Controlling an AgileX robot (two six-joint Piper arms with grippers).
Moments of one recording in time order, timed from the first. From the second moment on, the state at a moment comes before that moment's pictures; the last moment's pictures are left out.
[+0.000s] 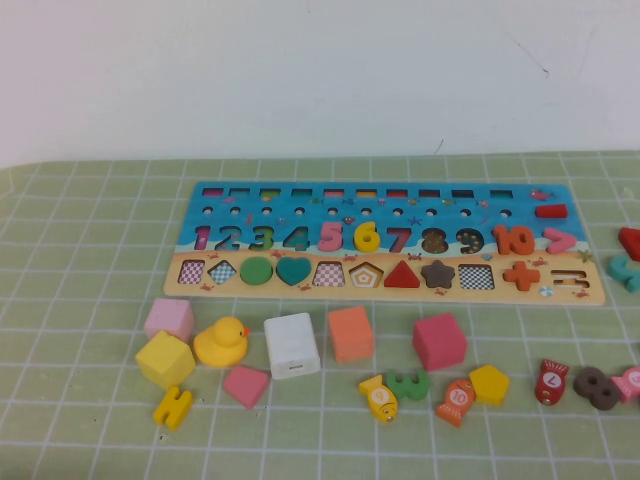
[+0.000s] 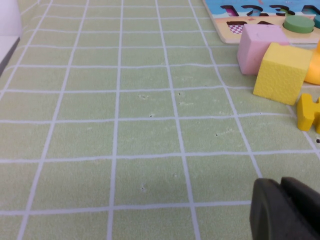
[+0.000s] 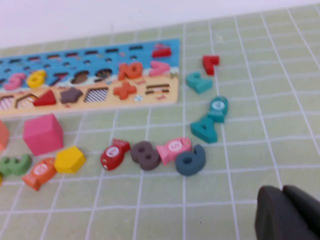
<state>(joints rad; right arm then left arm) -0.04 0.00 -0.47 0.13 0.95 0.03 -0.11 -0.02 0.01 -0.12 0.38 0.00</state>
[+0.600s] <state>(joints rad) -0.04 -0.01 -0.38 0.14 0.79 0.01 -0.11 -0.02 0.01 -0.12 0.38 0.00</state>
